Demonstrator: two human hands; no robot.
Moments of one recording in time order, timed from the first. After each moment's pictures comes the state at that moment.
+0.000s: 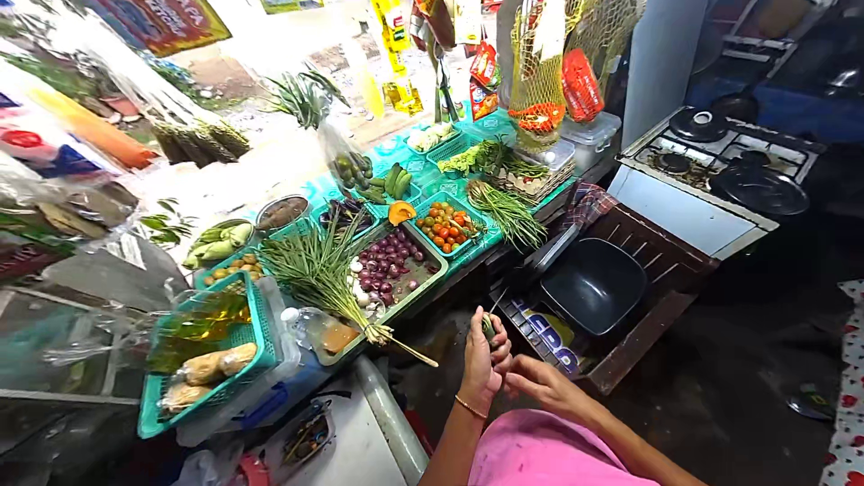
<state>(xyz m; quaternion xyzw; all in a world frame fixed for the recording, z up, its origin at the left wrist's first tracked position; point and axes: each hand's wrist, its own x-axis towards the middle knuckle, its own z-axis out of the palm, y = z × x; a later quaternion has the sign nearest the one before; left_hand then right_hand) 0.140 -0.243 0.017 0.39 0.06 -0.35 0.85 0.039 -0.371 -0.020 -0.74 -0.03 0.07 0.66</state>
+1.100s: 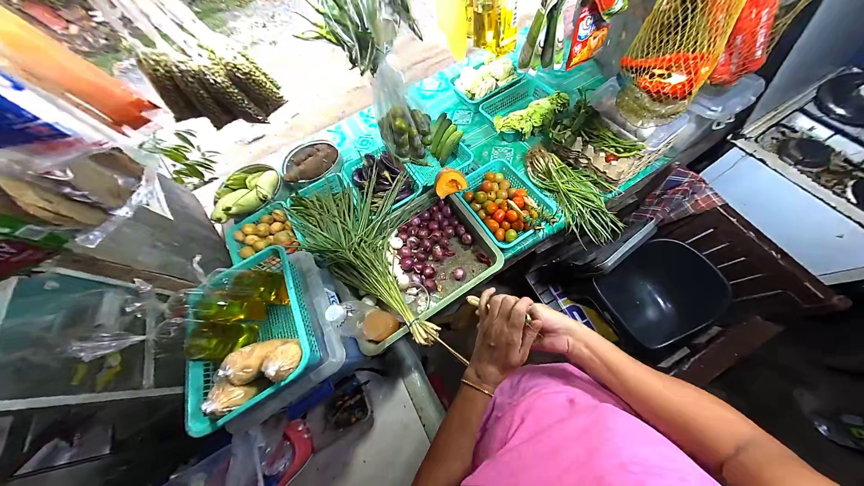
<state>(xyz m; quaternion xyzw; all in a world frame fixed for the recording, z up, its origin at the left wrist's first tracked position) 0.290 -0.178 -0.032 0.84 -0.37 0.20 0.35 0.280 -0.324 -0.006 -0.30 0.20 0.37 0.85</state>
